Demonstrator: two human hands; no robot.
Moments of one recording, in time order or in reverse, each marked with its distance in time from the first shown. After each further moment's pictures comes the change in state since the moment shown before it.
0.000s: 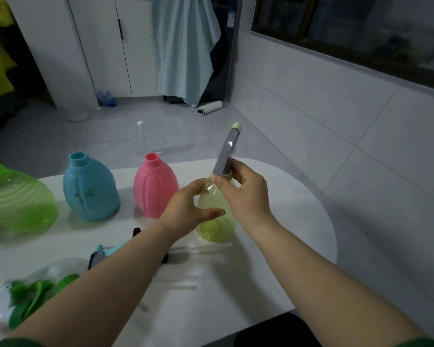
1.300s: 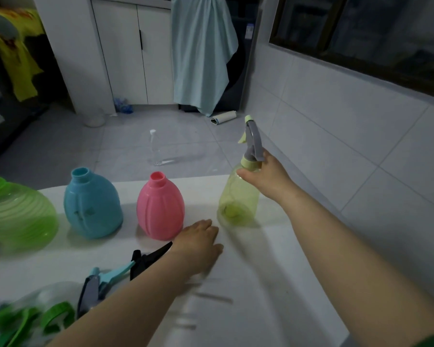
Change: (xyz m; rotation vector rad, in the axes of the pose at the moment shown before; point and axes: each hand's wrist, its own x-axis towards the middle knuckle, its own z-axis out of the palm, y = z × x) left_hand 0.022 -0.038 0.030 0.780 -0.351 -0.146; right_hand 0.104 0.025 -0.023 -0.239 -0.268 0.070
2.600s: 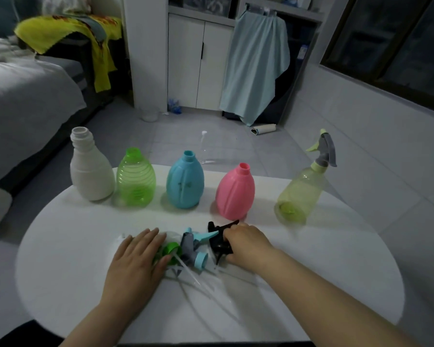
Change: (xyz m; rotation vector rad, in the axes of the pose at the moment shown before) left_hand -0.221 -0.121 -0.004 -0.034 0.513 -0.354; right_hand -0.124 -0.056 0.153 -0.937 -0.596 -0.340
